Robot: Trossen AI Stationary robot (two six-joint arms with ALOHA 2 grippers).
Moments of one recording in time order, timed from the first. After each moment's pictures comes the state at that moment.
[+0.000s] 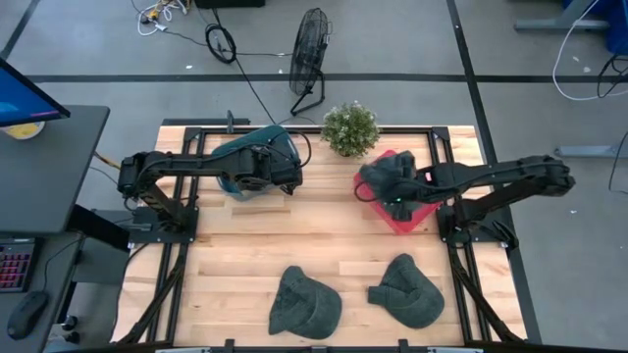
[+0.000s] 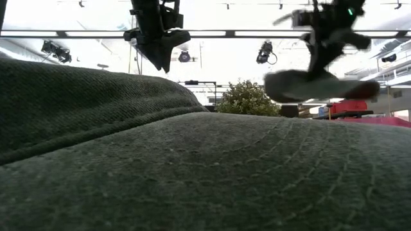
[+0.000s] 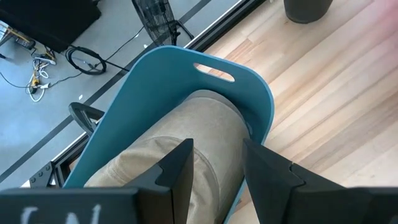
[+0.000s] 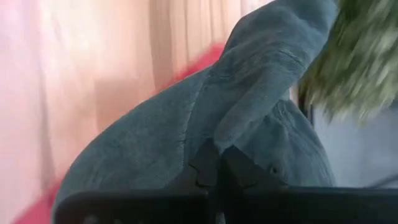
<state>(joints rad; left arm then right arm) 0.08 1.64 1.47 -1.09 -0.73 -0.67 0.05 1.18 0.99 -1.03 0.46 -0.08</state>
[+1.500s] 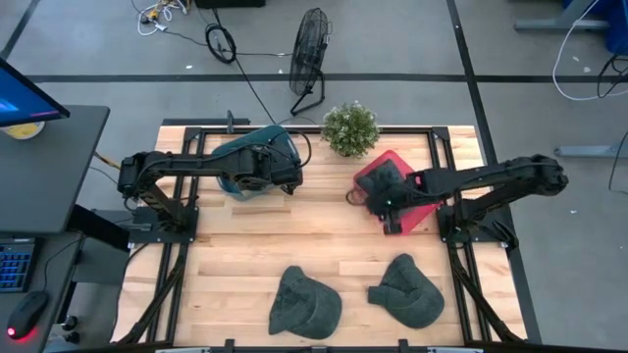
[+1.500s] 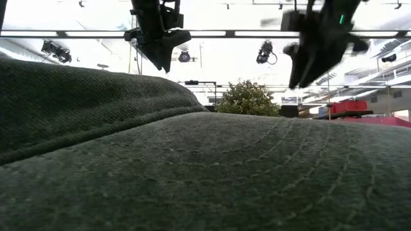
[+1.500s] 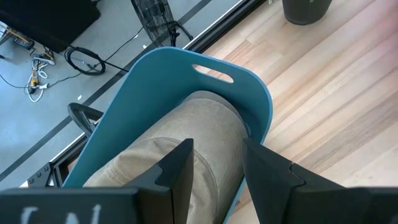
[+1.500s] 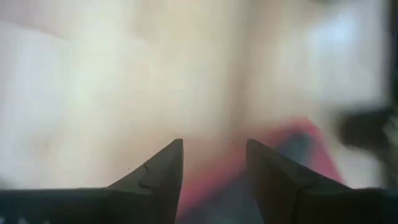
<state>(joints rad) 0.08 1.64 1.47 -1.08 -0.73 -0.67 0.04 1.25 0.92 -0.76 0.20 -0.22</state>
